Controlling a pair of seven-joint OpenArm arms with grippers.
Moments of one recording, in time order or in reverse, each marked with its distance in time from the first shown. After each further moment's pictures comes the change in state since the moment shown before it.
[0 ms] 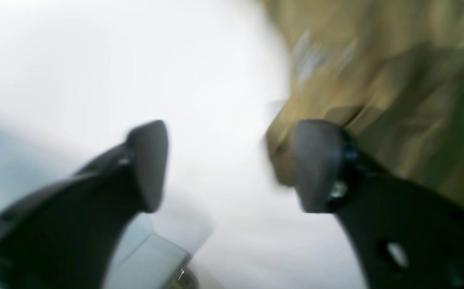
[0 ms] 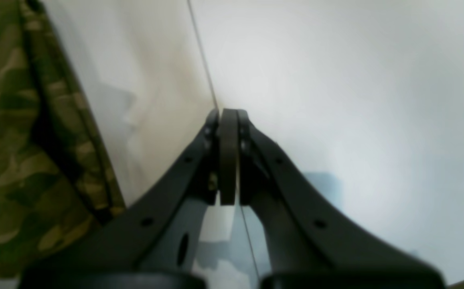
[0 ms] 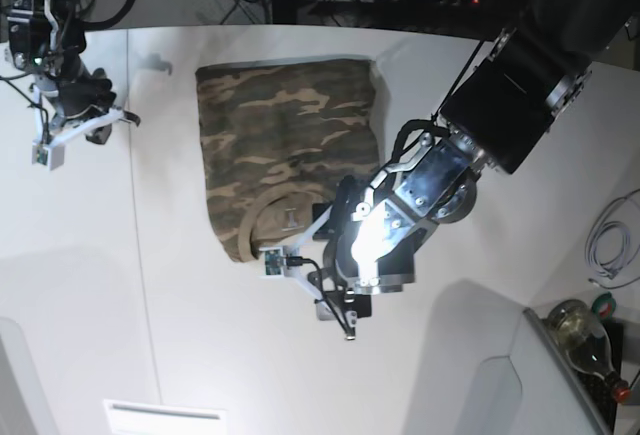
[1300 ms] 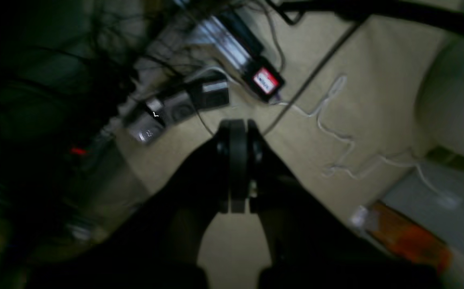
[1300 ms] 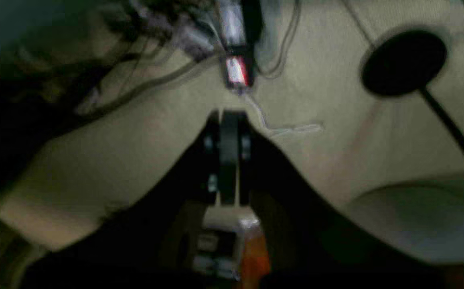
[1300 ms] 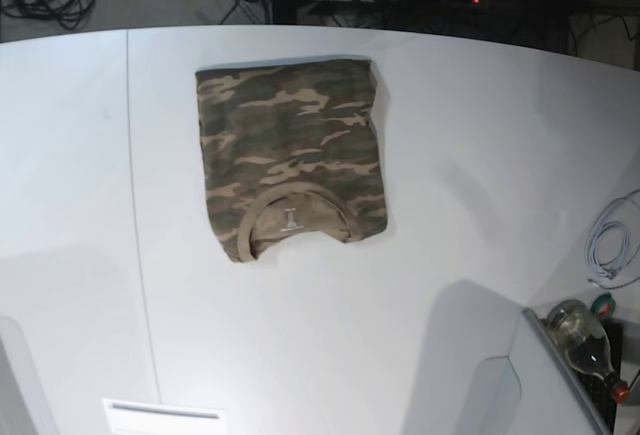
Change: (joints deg) left arm 58.8 -5.2 -34.1 -23.7 0.2 7.5 -46.7; right arm -13.3 -1.2 -28.7 -39.4 0.2 0.5 17.9
